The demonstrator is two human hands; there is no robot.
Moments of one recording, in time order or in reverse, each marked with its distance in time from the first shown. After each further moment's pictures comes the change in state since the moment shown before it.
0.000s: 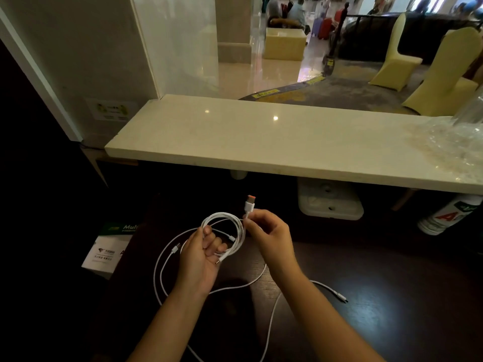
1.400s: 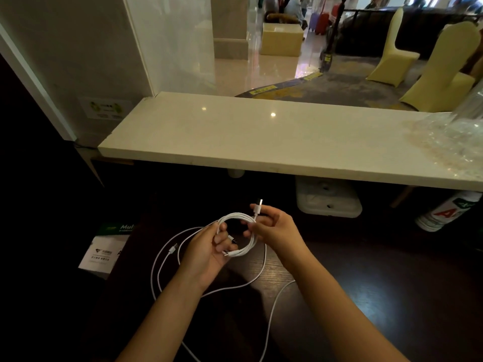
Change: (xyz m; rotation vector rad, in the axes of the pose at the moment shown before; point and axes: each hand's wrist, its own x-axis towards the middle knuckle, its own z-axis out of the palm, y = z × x) left_hand 0.006 0.005 0.016 0.081 -0.111 -0.221; right_hand 0.014 -0.010 -0.021 0.125 -0.146 0.271
